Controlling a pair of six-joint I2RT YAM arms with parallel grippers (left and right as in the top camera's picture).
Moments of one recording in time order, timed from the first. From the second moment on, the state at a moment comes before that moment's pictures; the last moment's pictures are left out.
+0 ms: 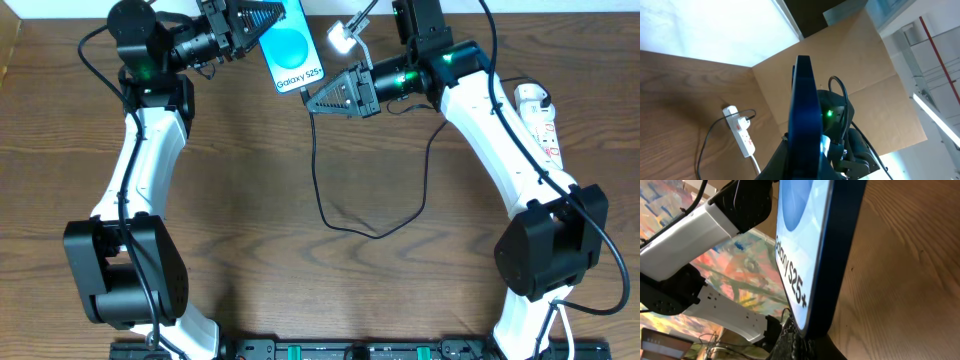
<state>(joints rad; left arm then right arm) 0.05 1.80 1.41 0.61 1.25 -1.30 0.38 1.99 1.85 -0.71 -1.32 0.05</state>
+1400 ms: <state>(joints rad) 0.05 1.80 1.41 0.61 1.28 -1.24 0.38 1.99 1.84 -0.63 -1.29 0.25</state>
